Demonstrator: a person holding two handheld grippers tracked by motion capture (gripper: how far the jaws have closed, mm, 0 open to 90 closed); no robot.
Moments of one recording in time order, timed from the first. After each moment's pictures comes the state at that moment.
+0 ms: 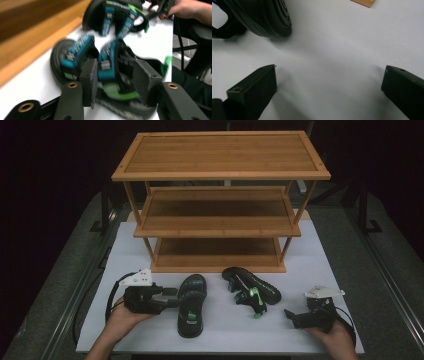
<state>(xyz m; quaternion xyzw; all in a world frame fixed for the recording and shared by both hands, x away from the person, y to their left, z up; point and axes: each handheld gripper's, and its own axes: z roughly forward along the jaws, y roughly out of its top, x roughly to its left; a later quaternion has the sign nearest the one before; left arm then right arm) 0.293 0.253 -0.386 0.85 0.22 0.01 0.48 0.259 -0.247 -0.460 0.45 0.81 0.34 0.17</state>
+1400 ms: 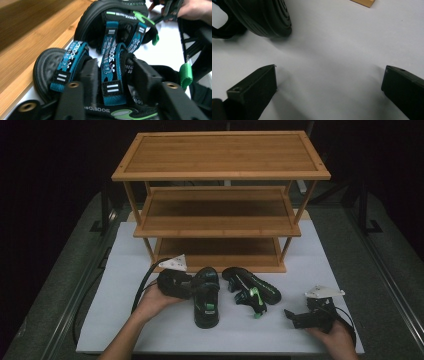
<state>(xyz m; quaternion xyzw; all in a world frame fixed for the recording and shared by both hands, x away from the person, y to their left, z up) 0.339 0.187 -0.399 0.87 0.18 -0.02 0.46 0.259 -0.247 -0.460 0.45 0.81 0.34 0.17</state>
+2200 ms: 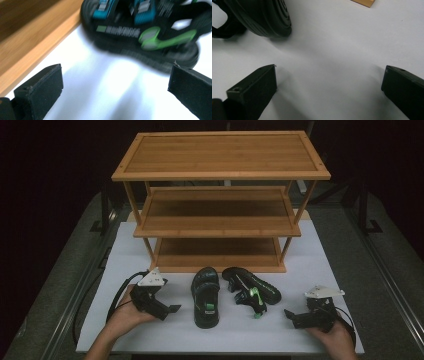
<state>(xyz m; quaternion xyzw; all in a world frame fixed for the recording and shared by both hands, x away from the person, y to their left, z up) 0.300 0.252 -0.409 0.89 0.24 0.10 0.36 0.259 -0.247 -0.460 0.45 0.81 0.34 0.17</state>
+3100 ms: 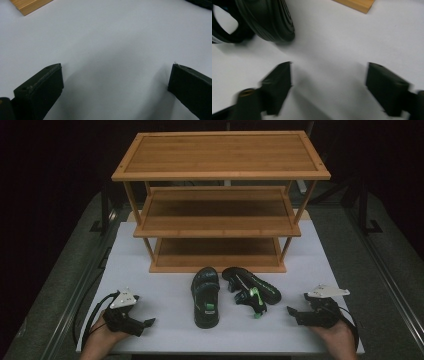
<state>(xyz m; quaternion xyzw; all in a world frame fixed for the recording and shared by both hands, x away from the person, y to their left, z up) 0.264 0.322 -0.453 0.87 0.32 0.13 0.35 0.256 -0.251 -0.449 0.45 0.81 0.34 0.17</state>
